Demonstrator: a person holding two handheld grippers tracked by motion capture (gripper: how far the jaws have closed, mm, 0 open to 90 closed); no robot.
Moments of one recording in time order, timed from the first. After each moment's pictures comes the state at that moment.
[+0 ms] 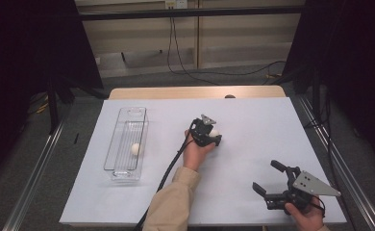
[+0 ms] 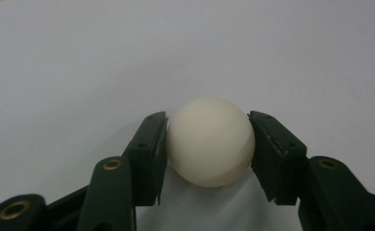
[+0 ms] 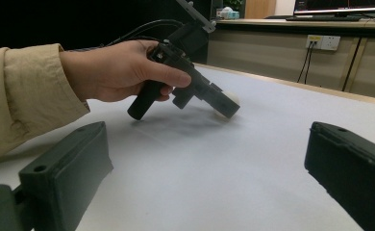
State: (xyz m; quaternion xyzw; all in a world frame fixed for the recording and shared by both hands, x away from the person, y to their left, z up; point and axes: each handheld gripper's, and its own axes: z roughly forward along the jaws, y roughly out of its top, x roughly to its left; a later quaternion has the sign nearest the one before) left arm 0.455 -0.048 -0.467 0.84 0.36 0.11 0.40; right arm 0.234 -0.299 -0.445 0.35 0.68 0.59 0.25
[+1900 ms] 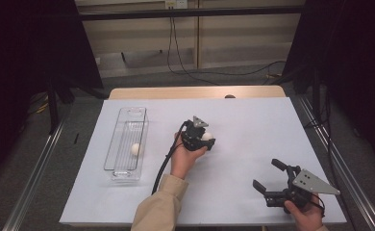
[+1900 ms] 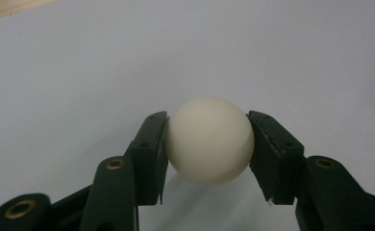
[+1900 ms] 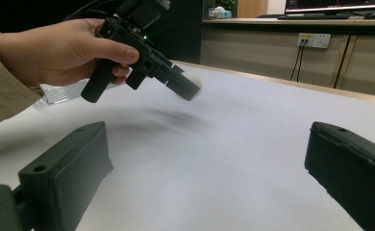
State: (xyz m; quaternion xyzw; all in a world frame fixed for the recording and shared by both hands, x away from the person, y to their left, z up) left arm 0.426 -0.015 -0.432 0.84 0.35 0.10 0.40; right arm 0.238 -0.300 -0.447 0.37 0.68 0.58 0.26
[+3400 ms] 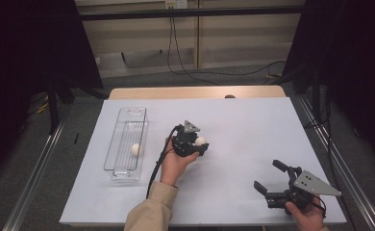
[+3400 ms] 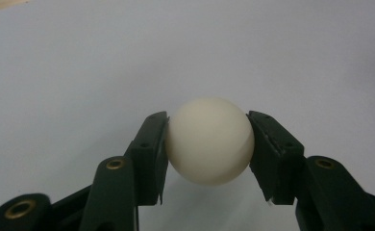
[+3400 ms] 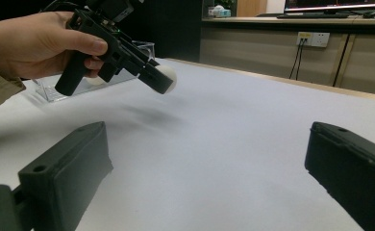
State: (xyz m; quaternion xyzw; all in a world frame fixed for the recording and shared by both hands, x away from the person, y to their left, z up) left arm 0.407 0.013 -0.425 0.84 0.35 0.09 0.40; right arm 0.235 -0.303 -0.448 0.37 0.68 0.58 0.26
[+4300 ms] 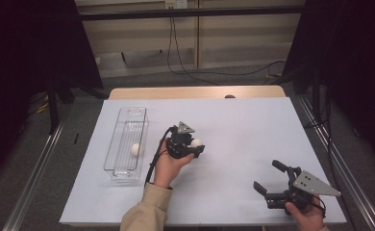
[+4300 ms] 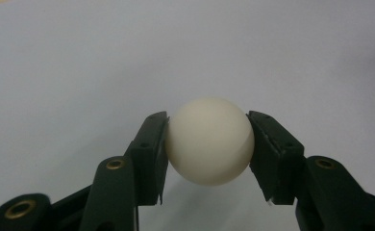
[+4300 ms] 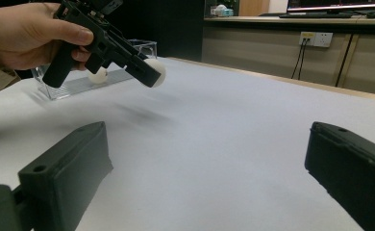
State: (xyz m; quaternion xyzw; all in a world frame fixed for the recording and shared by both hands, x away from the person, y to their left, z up) left arm 0.400 0.029 -0.416 0.84 0.35 0.08 0.40; right arm 0.235 -0.302 -0.449 0.36 0.68 0.58 0.26
